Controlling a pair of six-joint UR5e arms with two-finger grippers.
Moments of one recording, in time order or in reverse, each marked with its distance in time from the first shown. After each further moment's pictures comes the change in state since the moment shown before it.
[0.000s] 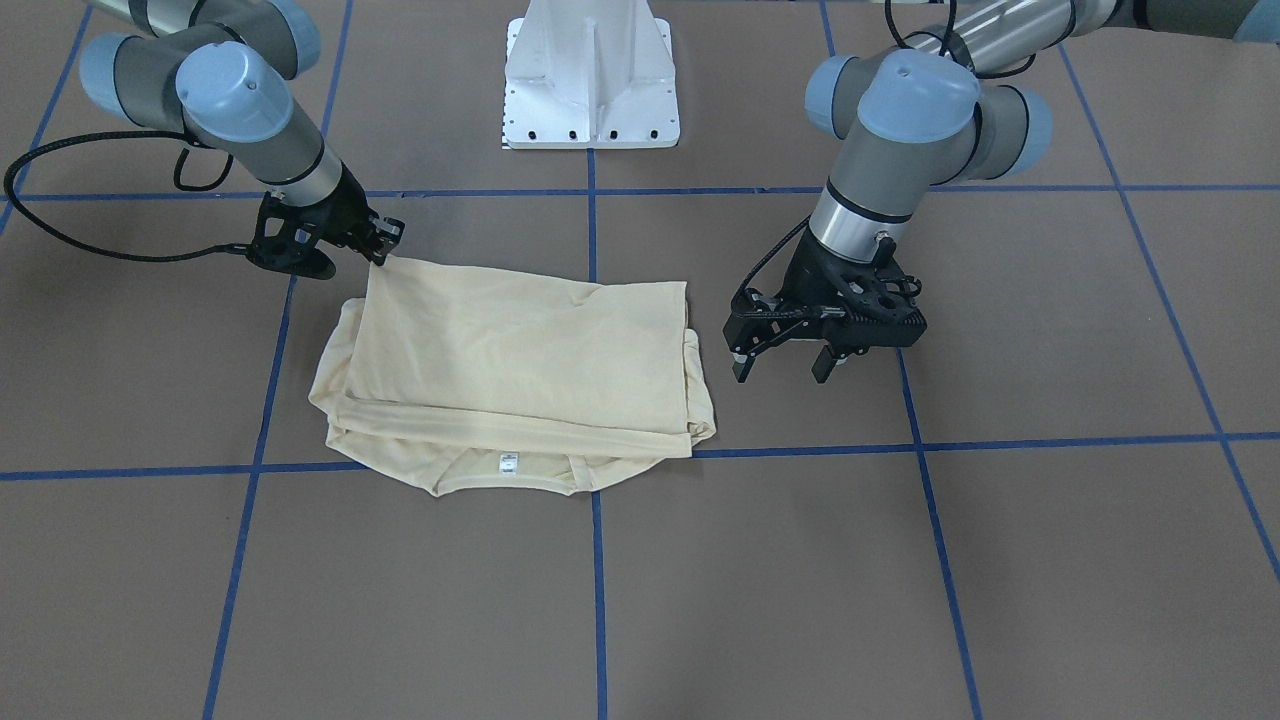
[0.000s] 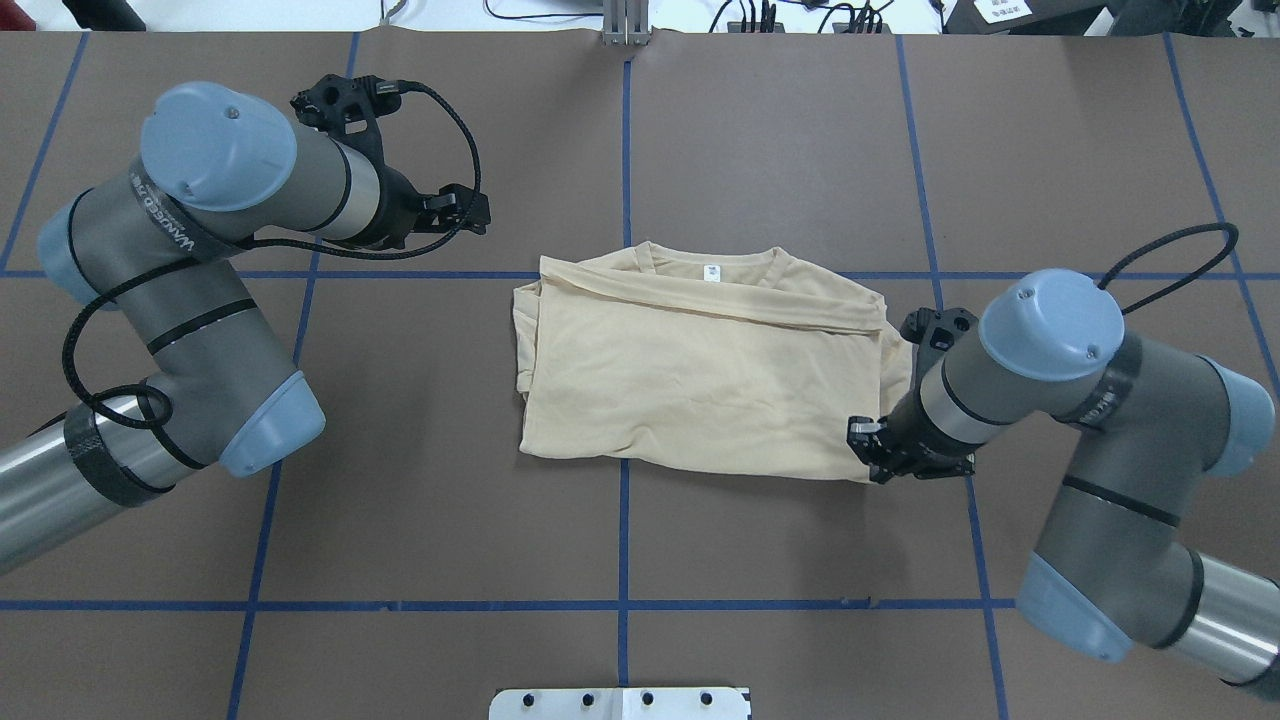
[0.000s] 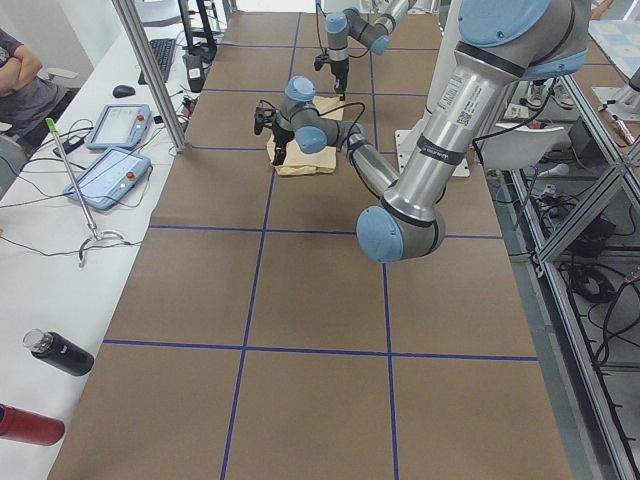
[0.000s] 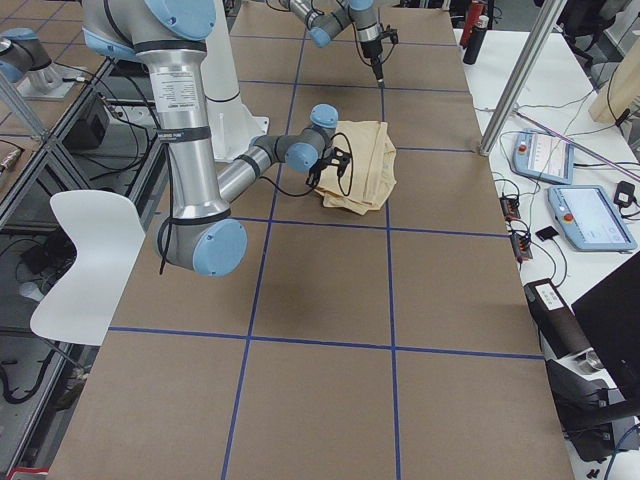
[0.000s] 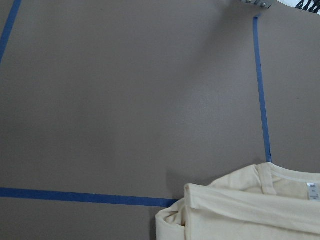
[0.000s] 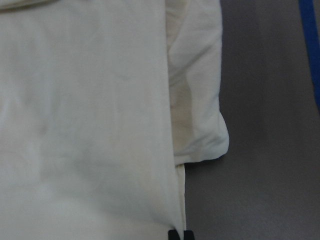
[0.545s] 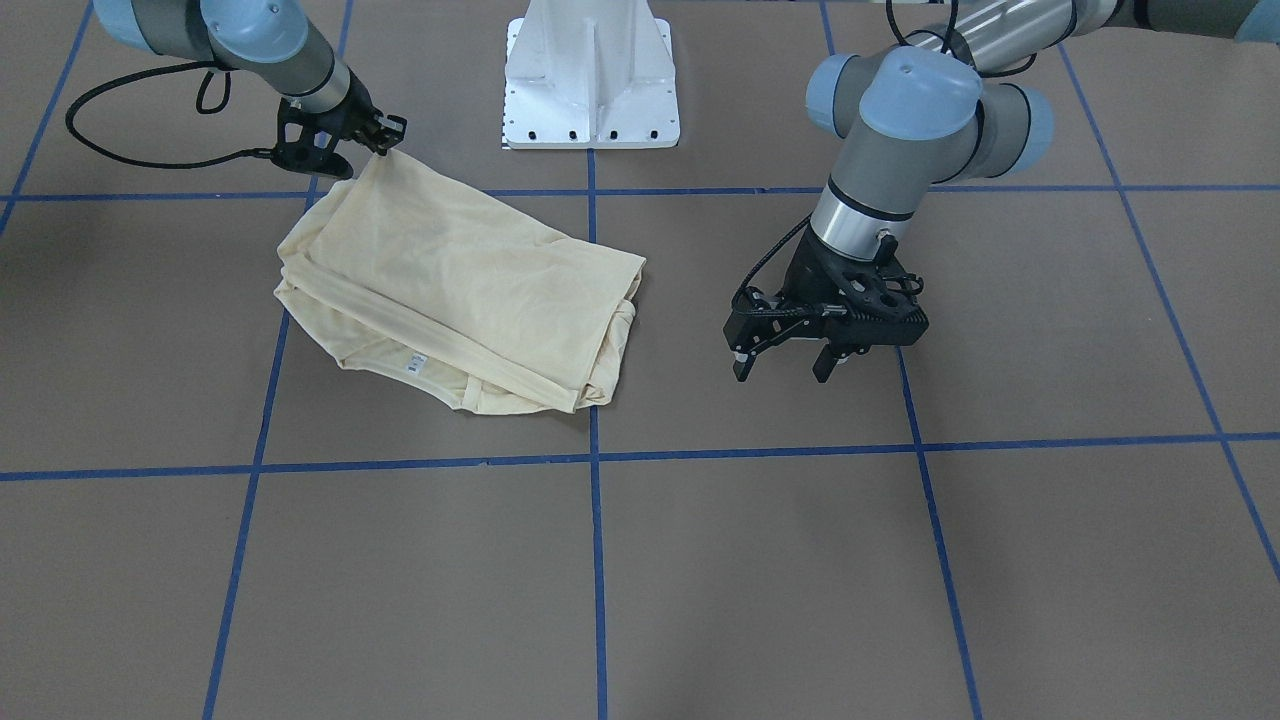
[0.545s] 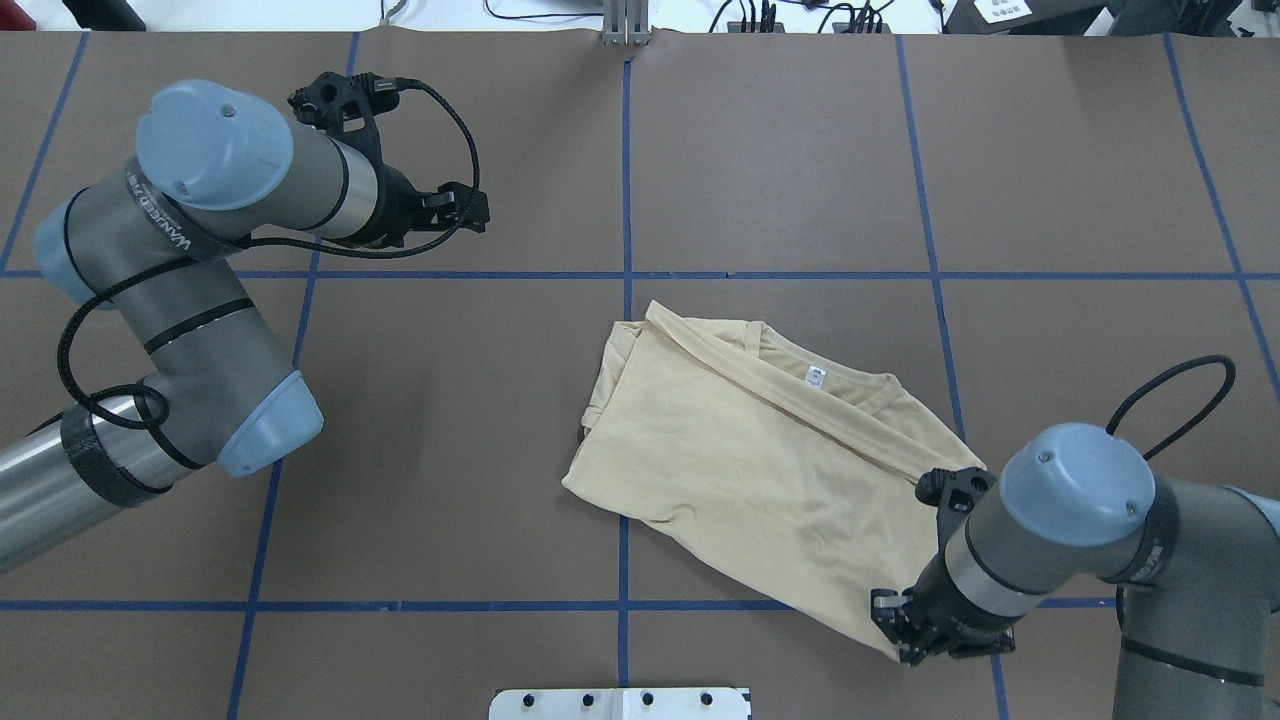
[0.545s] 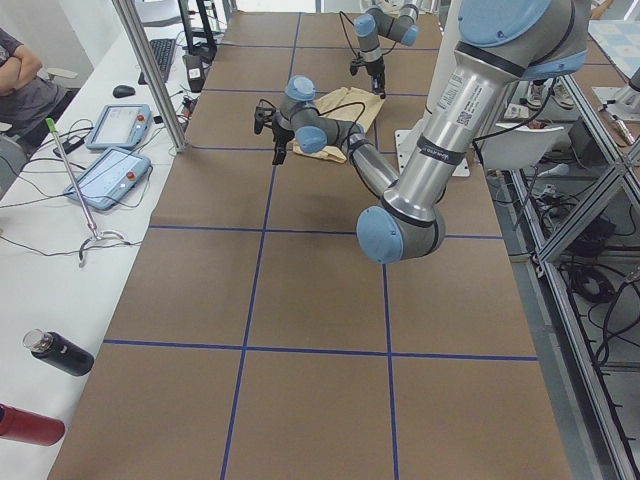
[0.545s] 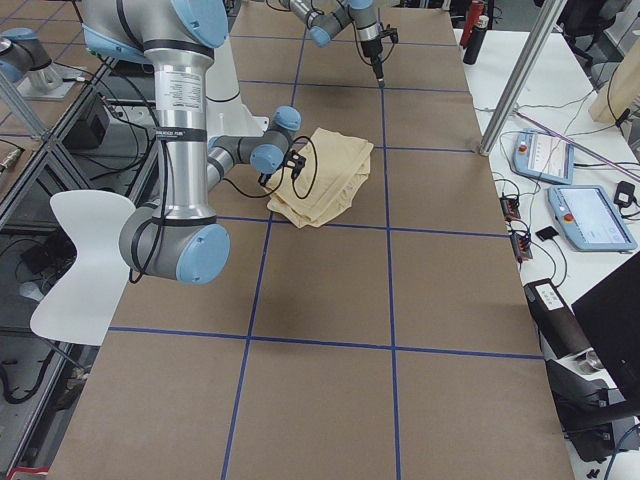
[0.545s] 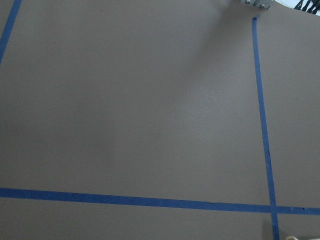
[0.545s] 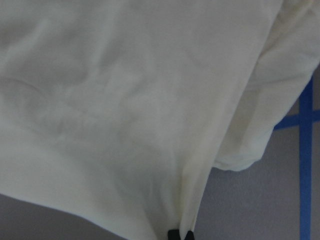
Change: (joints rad) left arm -0.002 0.002 -0.007 0.000 0.002 0.000; right arm -0.240 -0.140 0.148 -0.002 0.071 0.168
